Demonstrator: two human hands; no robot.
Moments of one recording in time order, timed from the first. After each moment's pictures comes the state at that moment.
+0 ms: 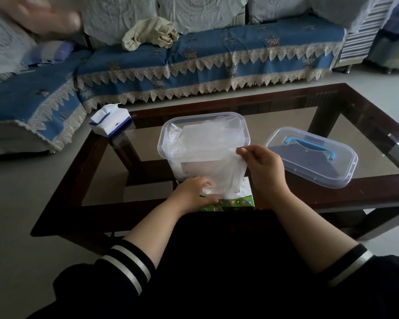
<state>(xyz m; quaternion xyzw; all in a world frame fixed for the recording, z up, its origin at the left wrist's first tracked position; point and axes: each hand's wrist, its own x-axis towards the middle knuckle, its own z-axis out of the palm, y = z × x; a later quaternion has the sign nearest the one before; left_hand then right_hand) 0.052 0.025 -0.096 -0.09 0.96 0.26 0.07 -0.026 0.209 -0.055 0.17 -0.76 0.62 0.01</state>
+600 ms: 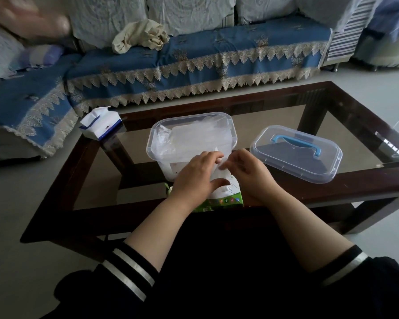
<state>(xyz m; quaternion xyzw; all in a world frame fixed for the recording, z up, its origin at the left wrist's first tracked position) 0.048 0.078 -0.048 0.02 0.96 0.21 -0.16 -0.025 0.227 -0.062 0.29 -0.79 0.53 -0.04</state>
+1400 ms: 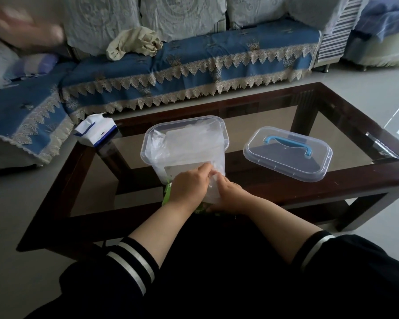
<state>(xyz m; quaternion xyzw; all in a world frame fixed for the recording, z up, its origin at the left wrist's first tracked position) 0.047 0.085 -0.058 0.02 0.97 0.08 -0.24 -0.013 0.213 -0.086 0.35 -0.87 0.25 -0.23</state>
